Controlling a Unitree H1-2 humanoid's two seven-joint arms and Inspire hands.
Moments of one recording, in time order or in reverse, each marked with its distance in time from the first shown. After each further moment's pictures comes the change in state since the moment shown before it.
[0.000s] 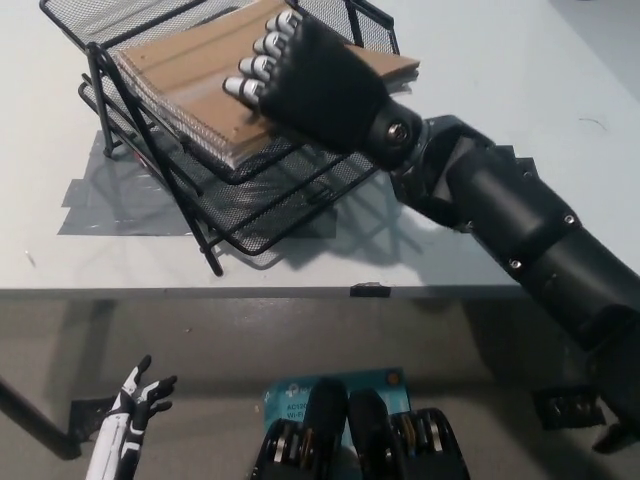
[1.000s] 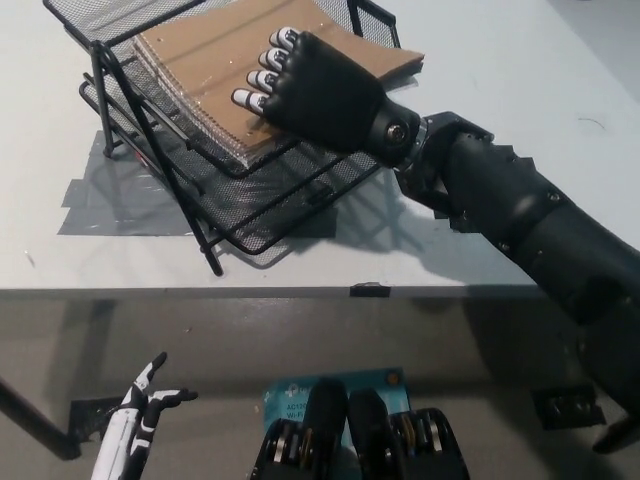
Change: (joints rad) left_arm -0.012 0.017 -0.028 -0.008 0.027 0.000 0.000; right_arm -0.100 0.015 0.126 0.248 -0.010 0.029 -0.155
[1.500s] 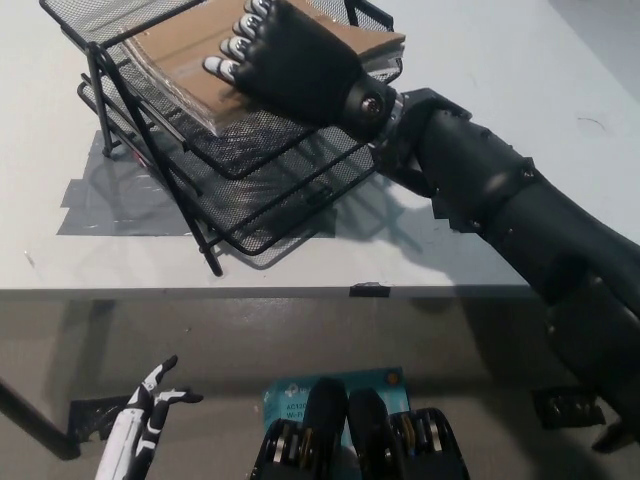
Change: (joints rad) left_arm -0.002 0.008 -0.017 -0.002 0.009 0.000 0.000; right_arm -0.079 0.070 -0.020 0.114 0.028 0.007 -0.018
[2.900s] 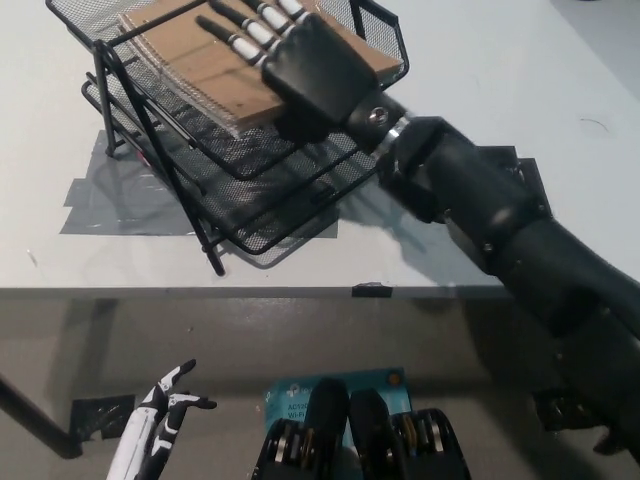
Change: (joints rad) left_arm -0.012 -0.001 -0.026 0.013 0.021 0.006 0.001; right_arm 0.118 -0.036 -0.084 -0.131 0.227 0.094 0.454
